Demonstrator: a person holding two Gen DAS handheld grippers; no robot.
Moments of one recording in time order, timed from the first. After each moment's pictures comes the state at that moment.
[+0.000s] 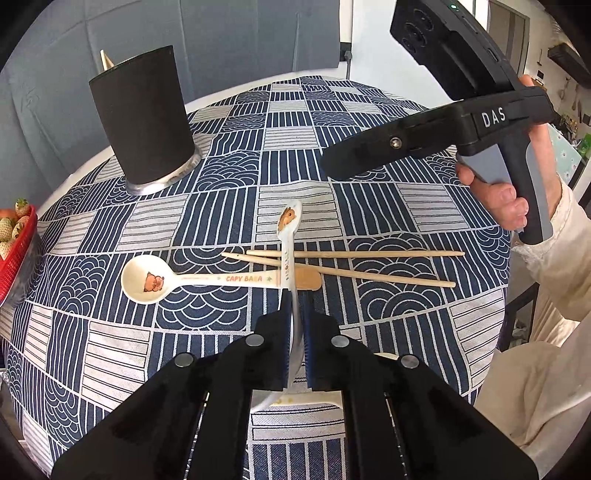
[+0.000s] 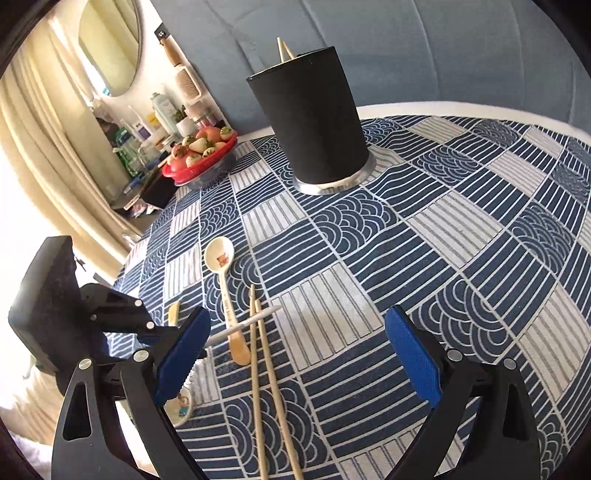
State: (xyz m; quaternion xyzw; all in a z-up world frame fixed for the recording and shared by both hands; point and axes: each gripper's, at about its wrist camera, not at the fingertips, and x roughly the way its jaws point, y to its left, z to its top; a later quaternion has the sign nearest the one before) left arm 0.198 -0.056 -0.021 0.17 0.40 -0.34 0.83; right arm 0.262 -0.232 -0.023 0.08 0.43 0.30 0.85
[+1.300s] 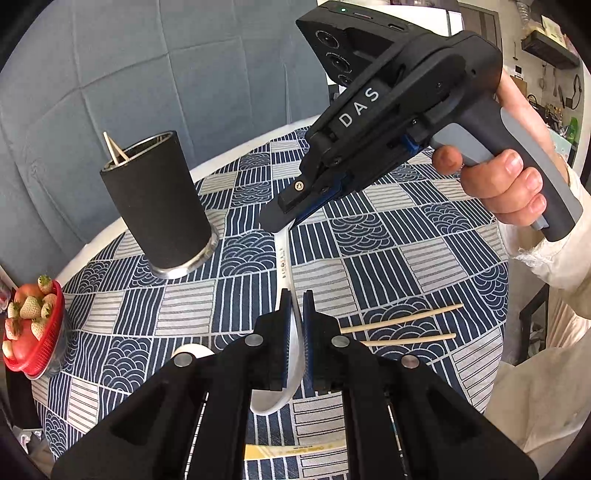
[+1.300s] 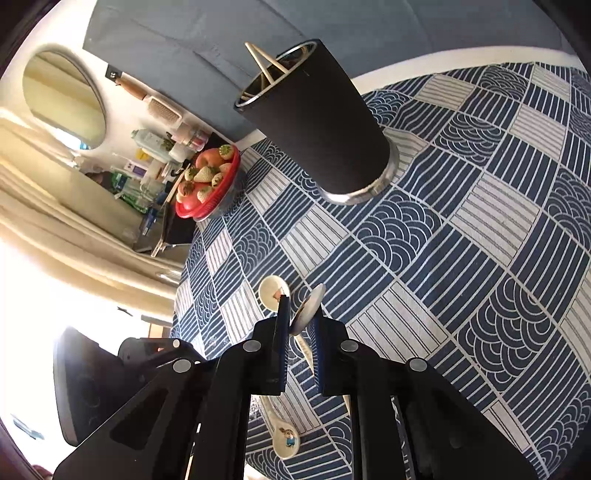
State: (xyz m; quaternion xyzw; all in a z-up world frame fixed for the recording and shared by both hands) left arm 0.216 -0.059 0.032 0.20 0.30 -0.36 0.86; right arm 0.308 -0.209 0.024 0.20 0.51 0.29 0.79
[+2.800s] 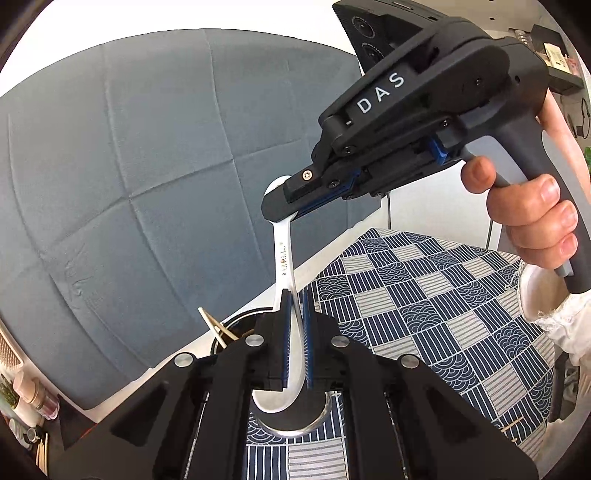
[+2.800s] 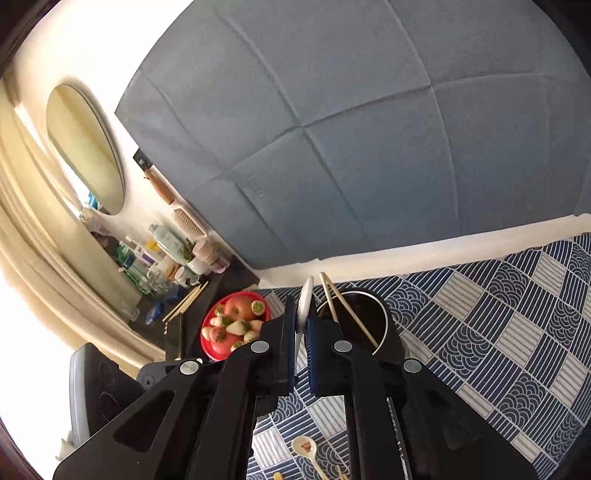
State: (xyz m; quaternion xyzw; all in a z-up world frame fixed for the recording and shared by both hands) left arm 0.357 -0.053 0.157 0.17 0.17 -0.34 0.91; right arm 0.410 -0.194 0.207 0.17 0.36 0.25 0.88
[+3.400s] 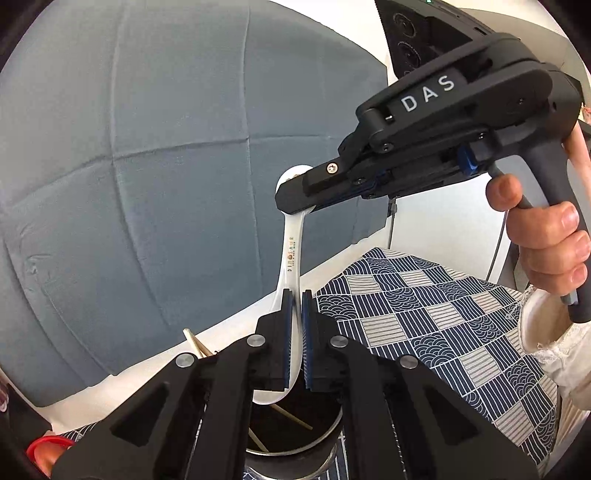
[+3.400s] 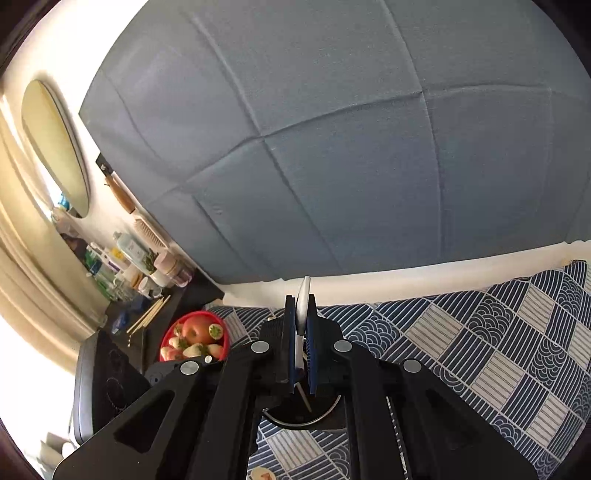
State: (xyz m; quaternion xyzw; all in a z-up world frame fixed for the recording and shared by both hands) left arm 0.438 -0.059 0.124 0.09 0.18 -0.36 0.91; right arm 0.477 -0.196 0.191 0.14 0.37 0.21 0.90
